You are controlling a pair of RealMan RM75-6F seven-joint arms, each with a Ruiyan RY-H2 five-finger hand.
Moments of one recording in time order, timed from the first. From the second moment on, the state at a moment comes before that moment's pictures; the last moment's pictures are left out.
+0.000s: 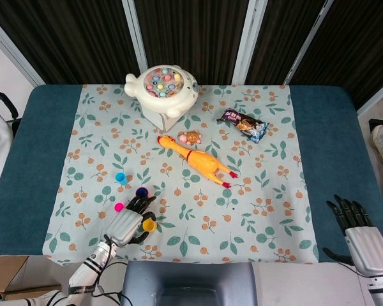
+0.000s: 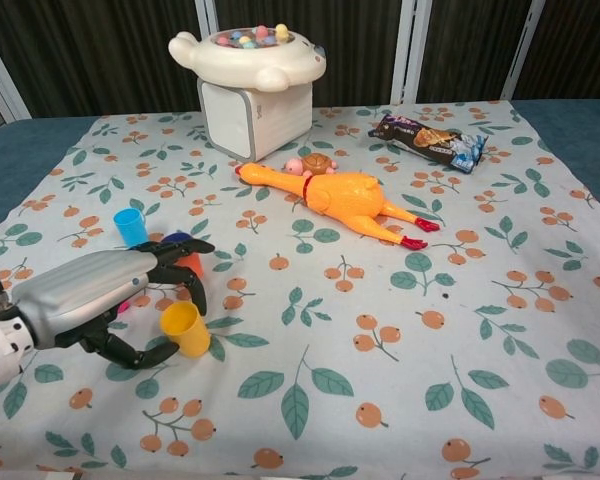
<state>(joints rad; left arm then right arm) -0.51 -1.62 -0.01 -1.52 1.41 1.07 0.24 0.00 -1.02 -0.05 -1.71 -1.64 1.49 -0.07</state>
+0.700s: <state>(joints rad) -0.53 -1.49 -0.10 -1.62 1.41 1.13 0.20 0.00 -1.02 -0.05 -1.71 -1.64 1.49 -0.07</state>
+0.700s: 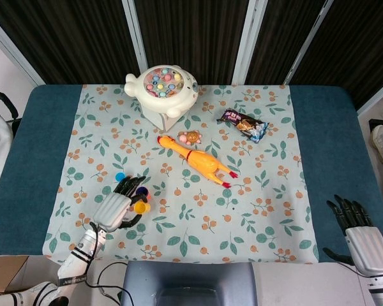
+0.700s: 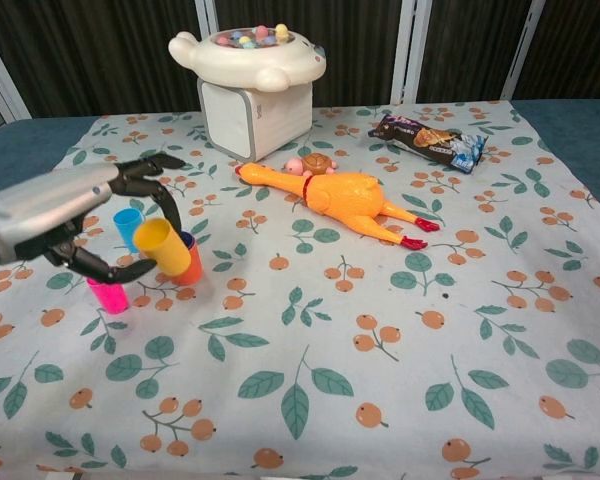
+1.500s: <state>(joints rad) -0.63 -1.52 -0.20 -1.51 1.17 1.01 0.25 0.01 -1.03 -0.04 -1.71 -1.61 1.47 -0.09</state>
